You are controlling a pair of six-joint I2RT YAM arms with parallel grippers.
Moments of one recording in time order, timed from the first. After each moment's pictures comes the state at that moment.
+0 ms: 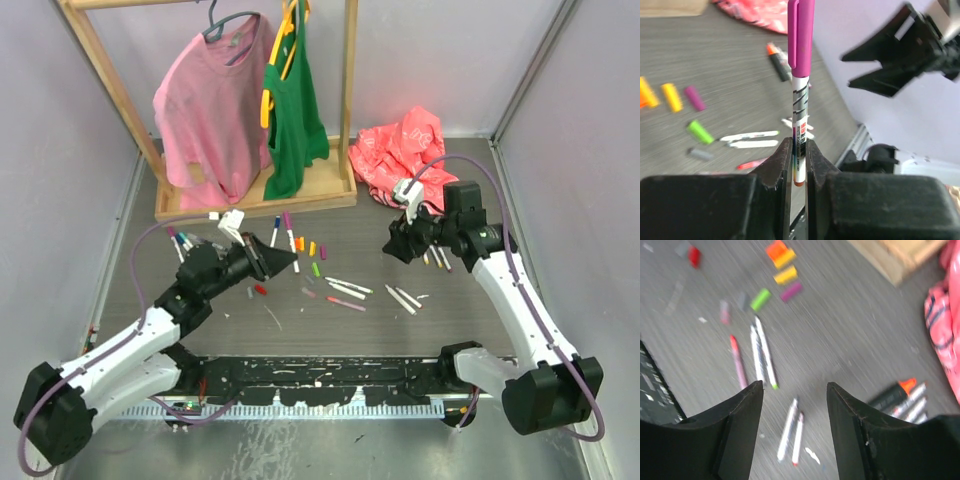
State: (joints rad) left arm -0.58 0.86 0.44 0.29 0.28 -0.81; right arm 0.19 1.09 0.98 -0.71 -0.57 -0.50
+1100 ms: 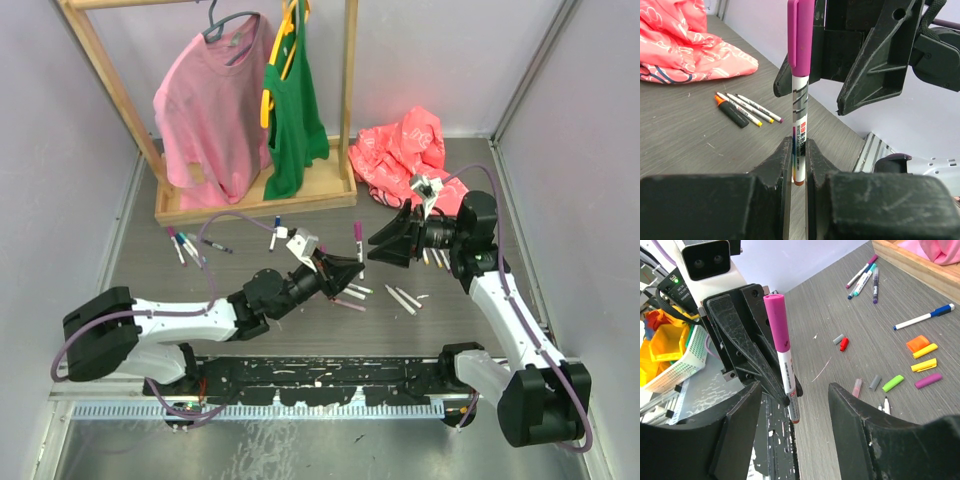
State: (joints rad) left arm -1.17 1.32 0.59 0.89 -0.21 -0.45; right arm 0.09 1.01 0.71 0.16 -1.34 0.36
